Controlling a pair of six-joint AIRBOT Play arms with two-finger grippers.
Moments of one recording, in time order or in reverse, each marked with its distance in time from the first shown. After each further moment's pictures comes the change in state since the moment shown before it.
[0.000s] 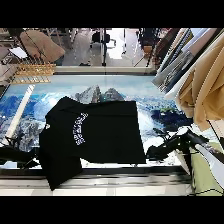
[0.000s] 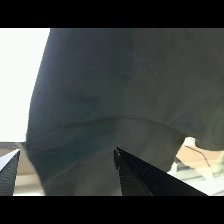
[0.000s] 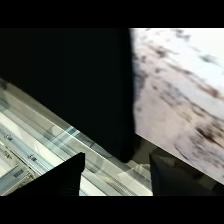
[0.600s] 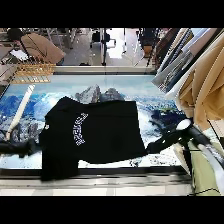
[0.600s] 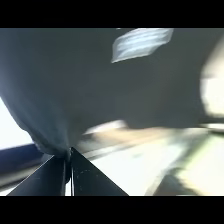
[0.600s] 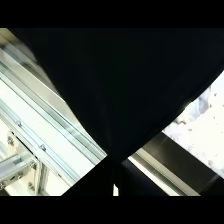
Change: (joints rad) left arm 0.076 0.113 0.151 -0.420 -0.280 0.138; right arm 0.104 0.246 0.151 0.021 0.119 -0.021
